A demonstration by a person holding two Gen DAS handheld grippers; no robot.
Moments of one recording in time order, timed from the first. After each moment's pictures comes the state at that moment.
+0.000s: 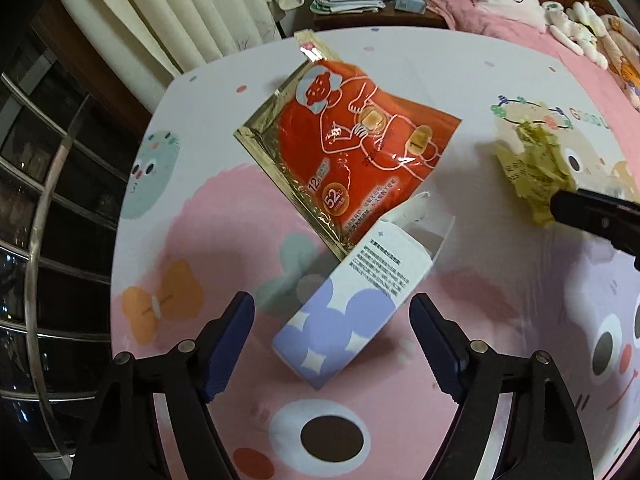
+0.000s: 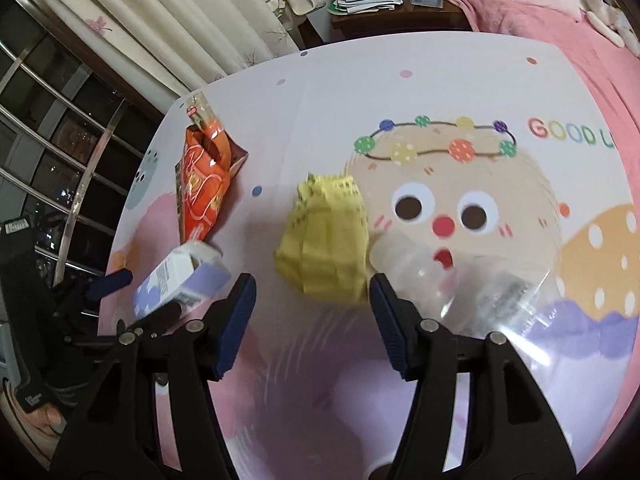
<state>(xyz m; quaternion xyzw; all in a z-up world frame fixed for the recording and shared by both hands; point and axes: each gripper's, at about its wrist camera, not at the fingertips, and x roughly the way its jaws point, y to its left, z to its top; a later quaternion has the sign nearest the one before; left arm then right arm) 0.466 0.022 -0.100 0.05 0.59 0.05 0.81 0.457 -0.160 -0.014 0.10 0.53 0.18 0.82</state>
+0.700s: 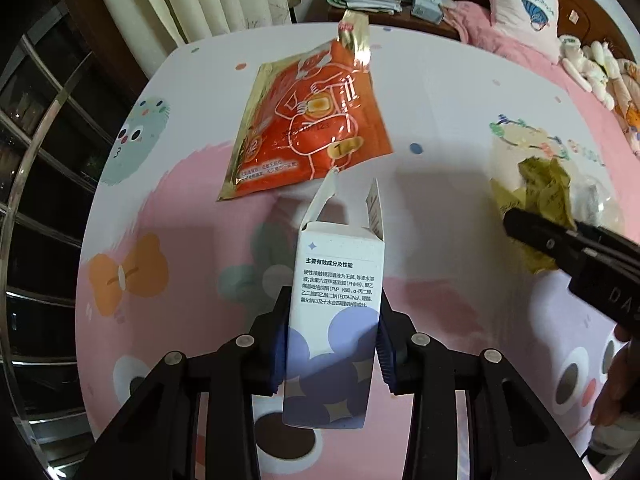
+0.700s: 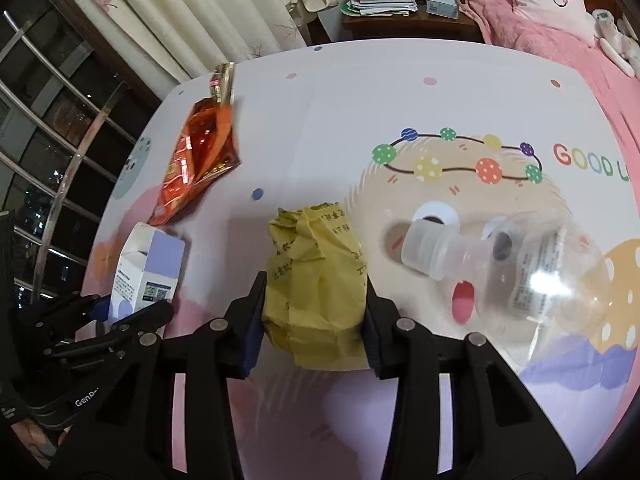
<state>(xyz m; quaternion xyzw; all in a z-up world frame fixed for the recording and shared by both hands) 0.463 0.021 -0.102 -0.04 0.59 0.05 0.81 0.464 -0.136 -0.025 0.06 0.53 0.18 0.83</state>
